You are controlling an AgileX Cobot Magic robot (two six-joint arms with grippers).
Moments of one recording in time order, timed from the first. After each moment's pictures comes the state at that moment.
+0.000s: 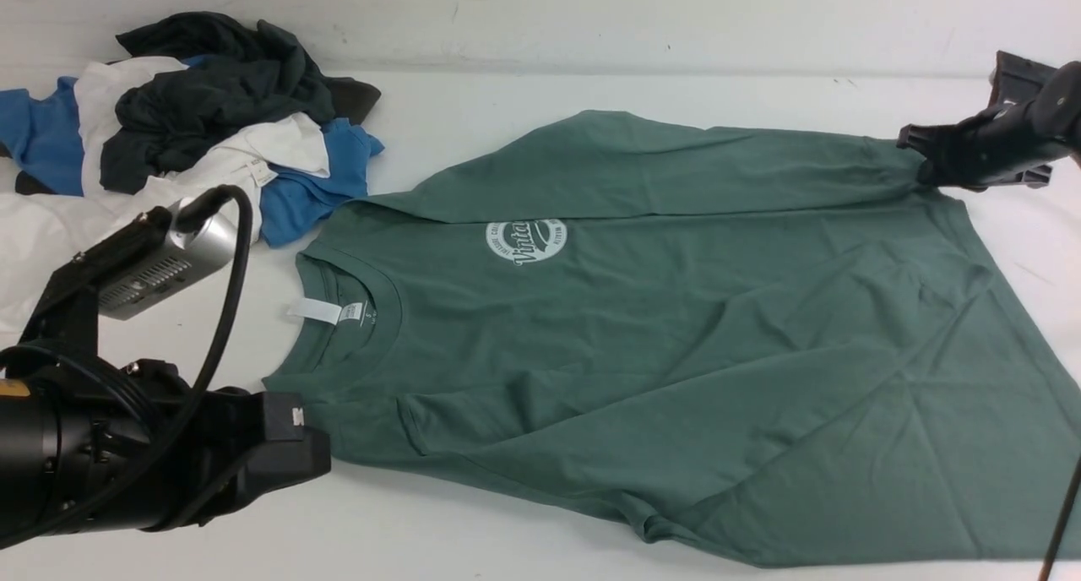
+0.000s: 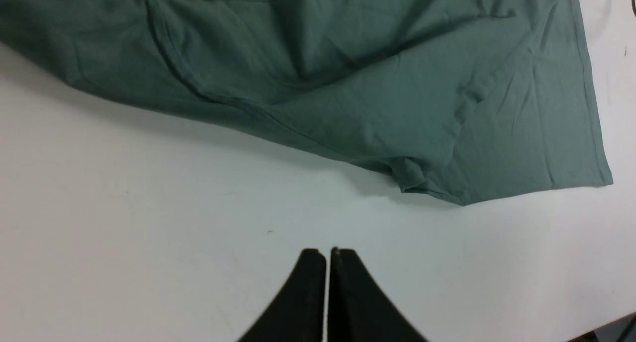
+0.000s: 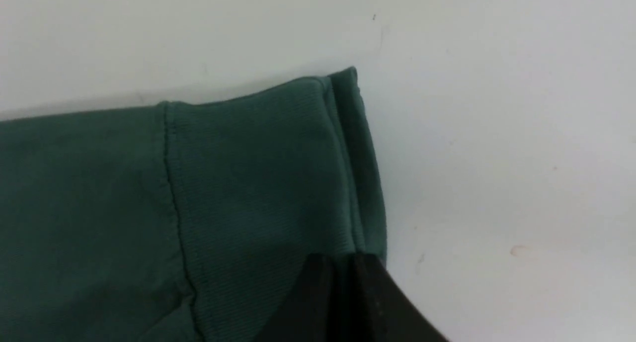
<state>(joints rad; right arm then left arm) -0.19 2.70 -2.52 0.26 0.85 -0.07 -0.14 0.99 -0.64 -0.79 0.77 0.21</state>
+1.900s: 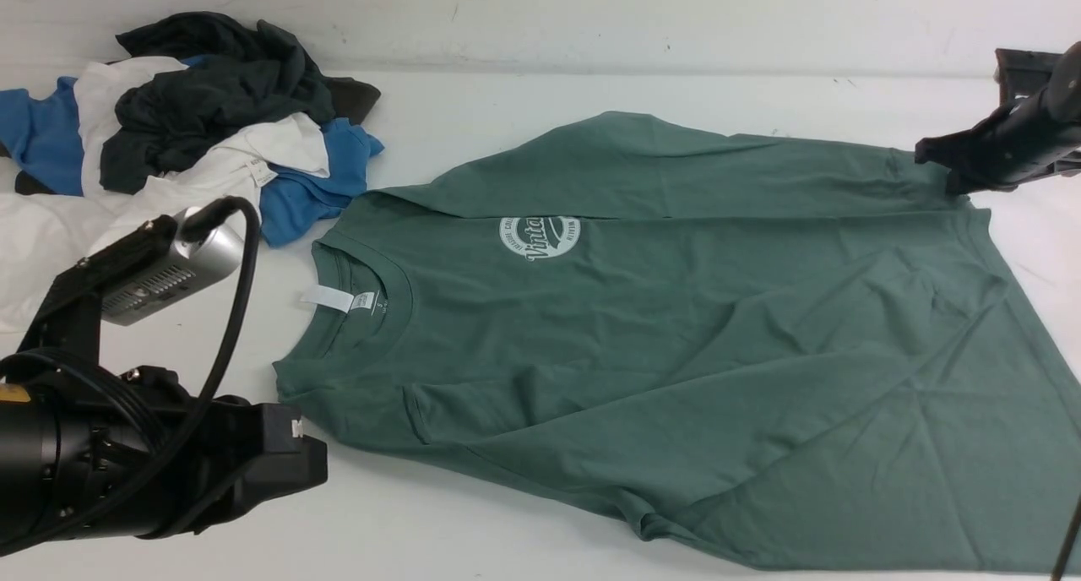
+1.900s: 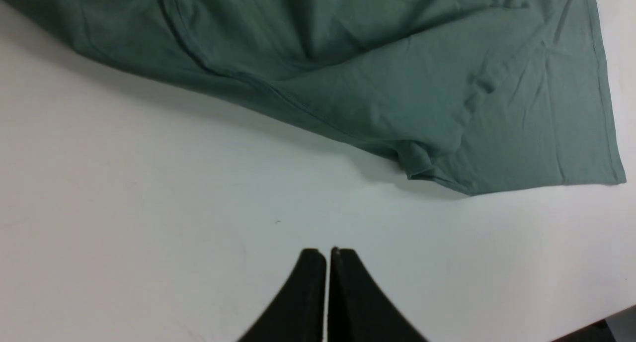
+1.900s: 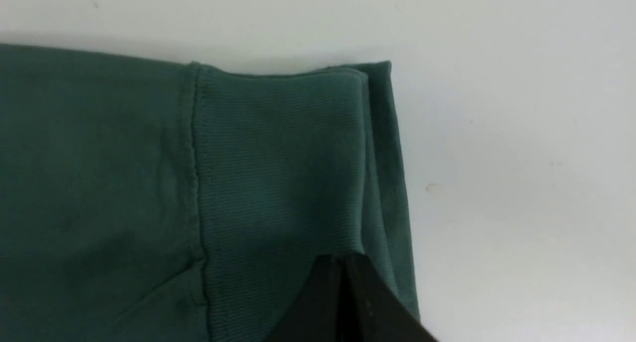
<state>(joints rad) -0.18 2.62 -2.44 0.12 0.92 -0.12 -0.14 0.99 -0.64 -0.77 0.78 0.21</state>
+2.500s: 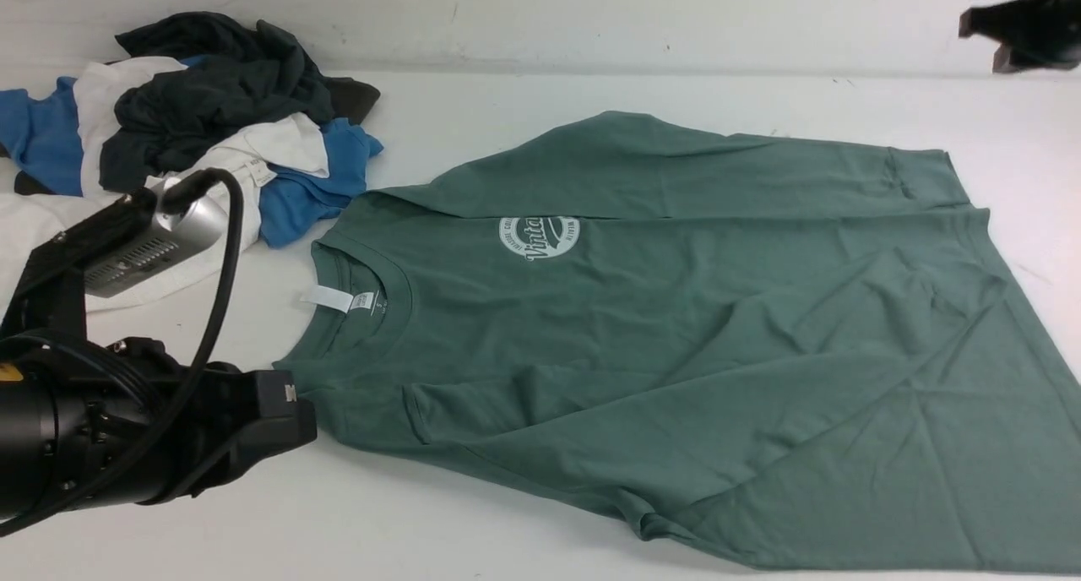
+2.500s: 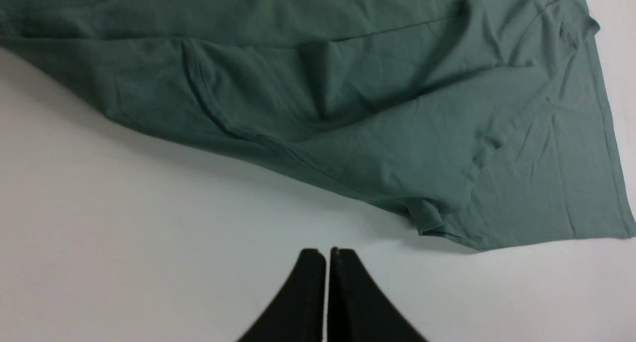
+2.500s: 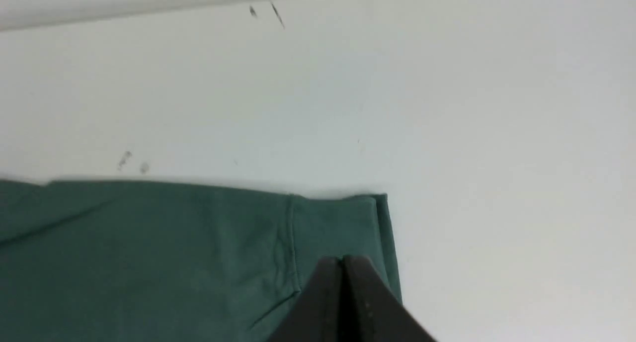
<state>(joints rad) -0.15 2.35 -2.44 0.07 1.01 -0.05 -0.14 0.99 -0.64 -0.77 0.68 0.22</state>
